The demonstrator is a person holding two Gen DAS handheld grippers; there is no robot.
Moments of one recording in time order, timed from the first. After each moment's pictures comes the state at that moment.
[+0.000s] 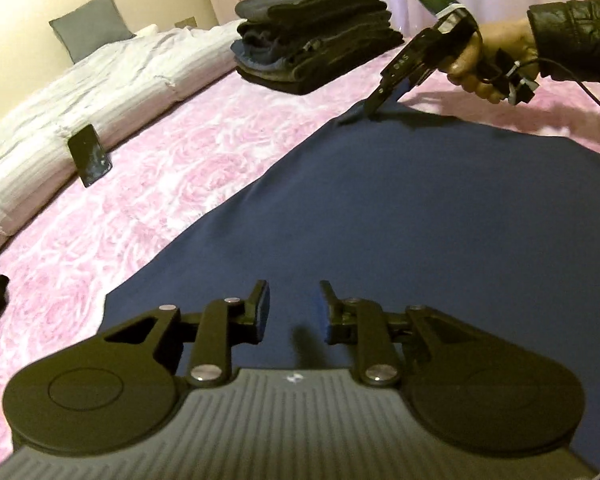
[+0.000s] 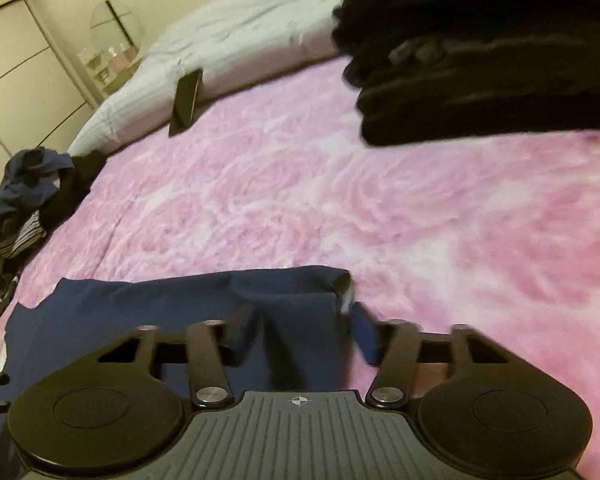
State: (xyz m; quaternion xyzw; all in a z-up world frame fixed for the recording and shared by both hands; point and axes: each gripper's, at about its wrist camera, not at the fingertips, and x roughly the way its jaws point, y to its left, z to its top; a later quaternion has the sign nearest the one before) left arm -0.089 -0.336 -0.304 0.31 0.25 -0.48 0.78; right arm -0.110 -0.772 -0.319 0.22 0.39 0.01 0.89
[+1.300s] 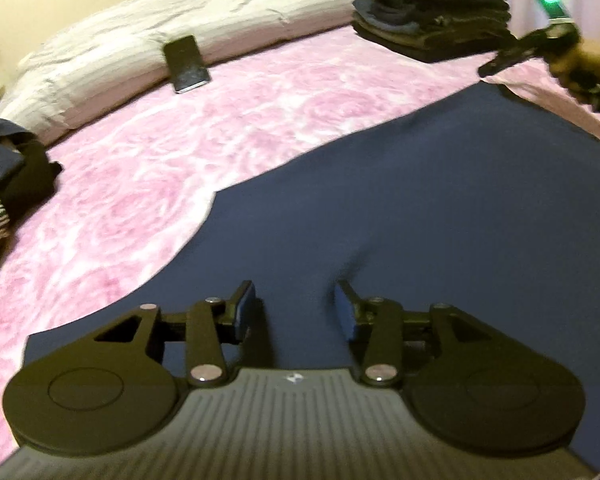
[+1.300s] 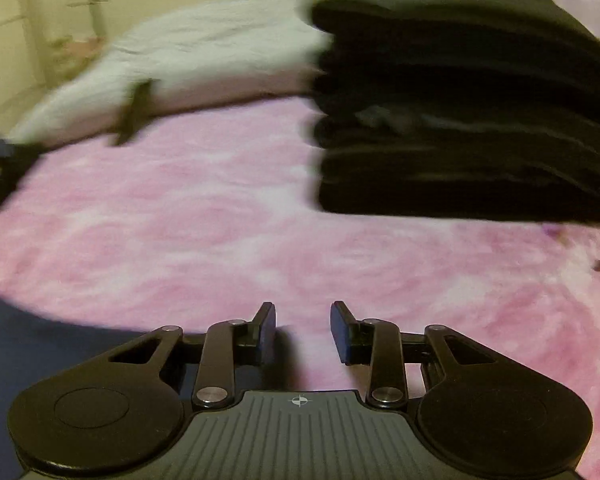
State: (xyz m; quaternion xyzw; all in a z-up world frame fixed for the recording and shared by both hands) left arm -0.013 -0.263 -0.322 0.25 0.32 -0.38 0.83; right arm -0.096 -0.757 -0.301 0.11 0.37 -0.06 0.92
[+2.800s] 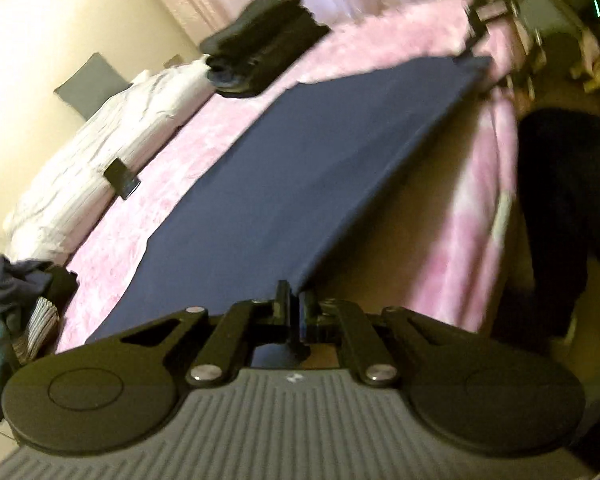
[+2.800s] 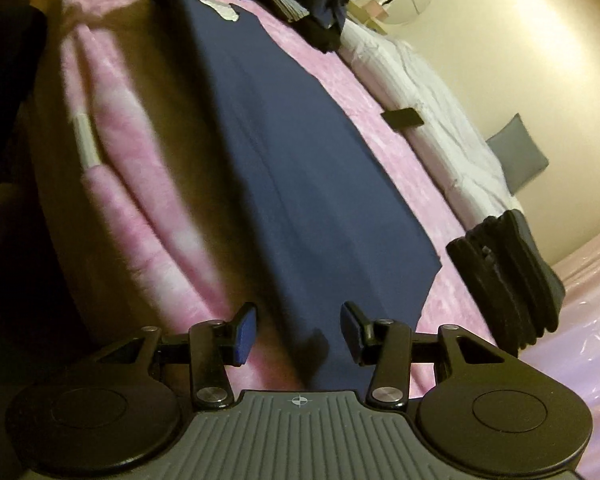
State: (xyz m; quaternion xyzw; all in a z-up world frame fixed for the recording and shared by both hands) left arm -0.297 -0.170 -0.278 0.41 0.17 -0.45 0.77; right arm -0.469 -0.482 -0.324 -0.40 0.33 0.05 0.85
